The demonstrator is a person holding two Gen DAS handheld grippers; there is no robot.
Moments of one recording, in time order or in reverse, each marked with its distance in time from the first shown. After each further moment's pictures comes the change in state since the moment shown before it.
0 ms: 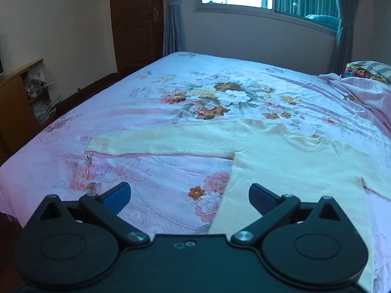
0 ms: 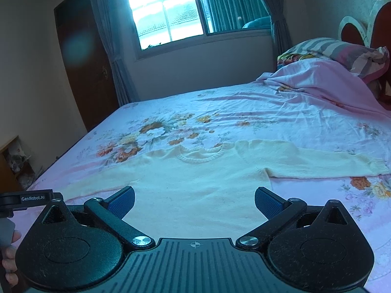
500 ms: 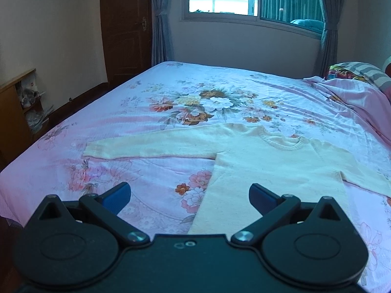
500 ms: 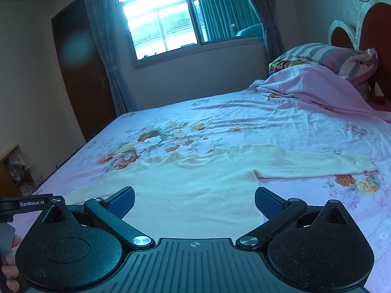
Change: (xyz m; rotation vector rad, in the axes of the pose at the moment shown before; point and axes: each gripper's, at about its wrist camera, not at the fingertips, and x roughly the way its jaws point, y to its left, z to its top) left arm -0.052 -0.013 -0.014 0.037 -0.050 -0.044; right arm -0.051 -0.007 -0.006 0.026 -0.047 -0.014
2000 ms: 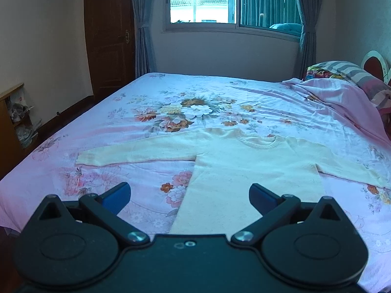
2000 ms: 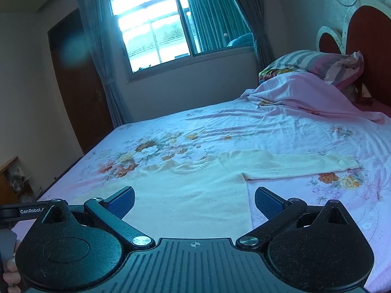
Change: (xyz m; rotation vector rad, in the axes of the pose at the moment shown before) left arm -0.052 -0.019 -0.016 0.064 -0.052 -0.067; right arm -0.059 -0.007 -0.003 0.032 -0.053 -0.019
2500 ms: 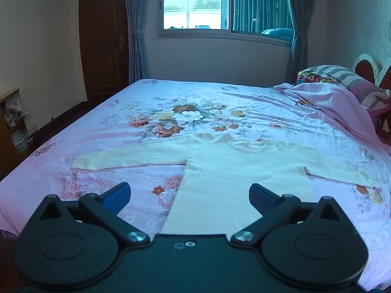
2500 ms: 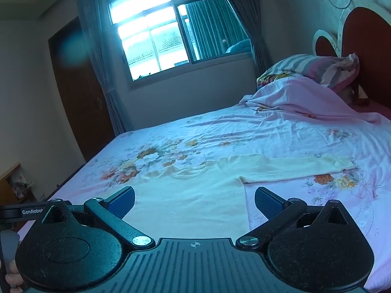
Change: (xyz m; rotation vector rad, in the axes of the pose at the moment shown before) left arm -0.022 -0.009 -0.002 0.006 -0.032 -0.033; right arm -0.027 -0.002 0.001 0.024 -0.039 0.002
